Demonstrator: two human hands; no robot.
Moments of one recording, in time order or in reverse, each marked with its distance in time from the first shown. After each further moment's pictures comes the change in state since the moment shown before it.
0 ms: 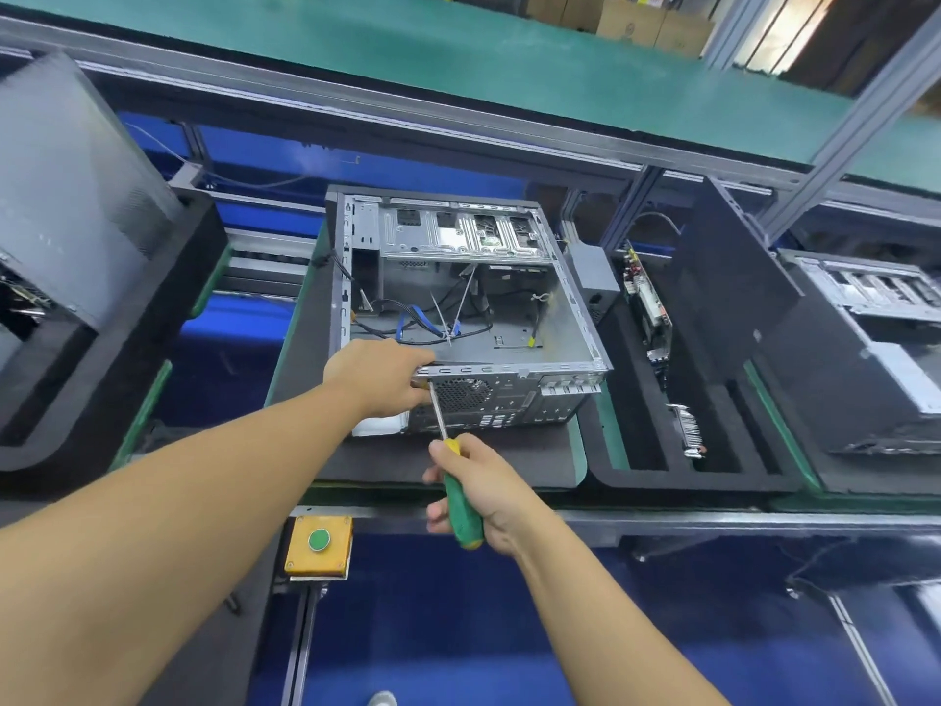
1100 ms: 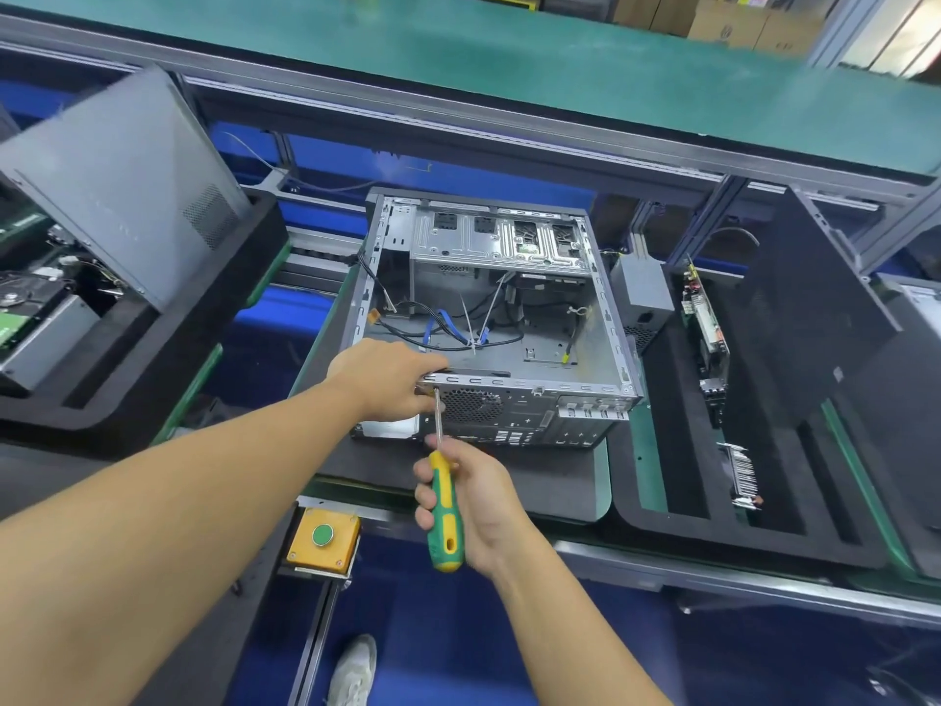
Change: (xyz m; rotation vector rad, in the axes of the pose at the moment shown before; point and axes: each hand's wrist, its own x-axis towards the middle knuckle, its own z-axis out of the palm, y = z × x) left_hand -0.002 0.004 -0.005 0.097 -0.022 -0.016; right_hand 0.016 -0.002 -0.005 0.434 -0.286 0.017
